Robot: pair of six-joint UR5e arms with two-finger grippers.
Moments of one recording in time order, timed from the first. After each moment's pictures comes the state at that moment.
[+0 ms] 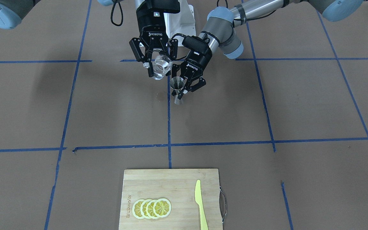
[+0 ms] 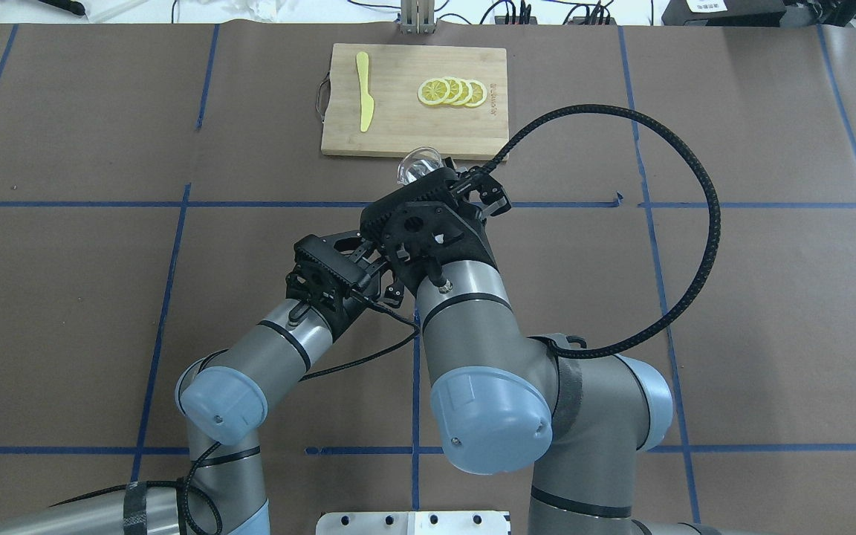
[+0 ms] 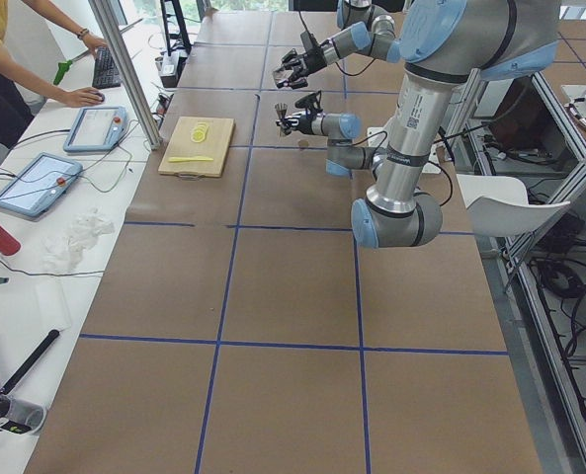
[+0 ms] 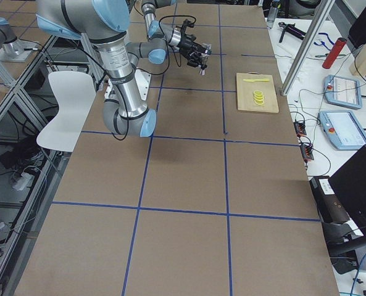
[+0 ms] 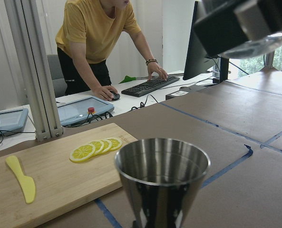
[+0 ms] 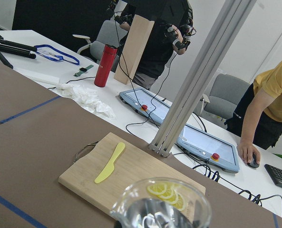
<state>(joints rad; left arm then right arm) -0.27 -2.11 -1.48 -2.86 -0.95 -0.49 0.24 -0.92 1.93 -1.40 0.69 0.66</state>
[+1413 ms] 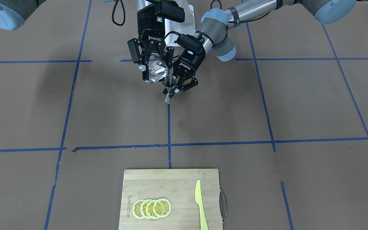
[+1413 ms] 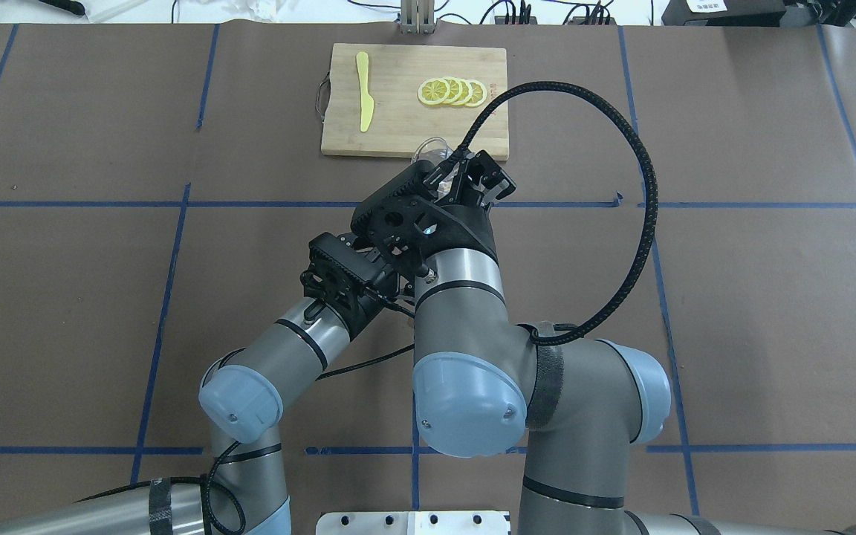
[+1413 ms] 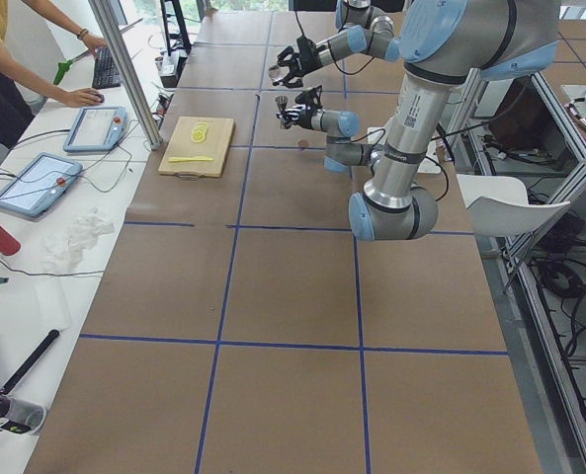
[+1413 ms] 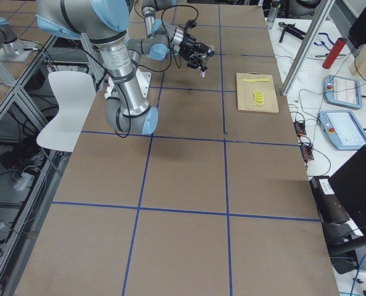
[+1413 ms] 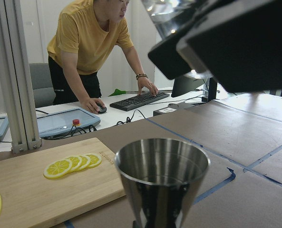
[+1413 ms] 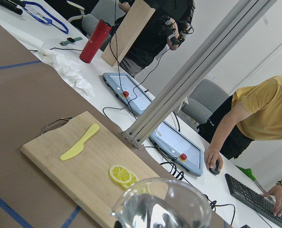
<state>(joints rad) -0.27 -2.17 -1.44 -2.92 -0.96 -0.49 0.26 -0.90 1.93 -1.56 0.64 0.54</state>
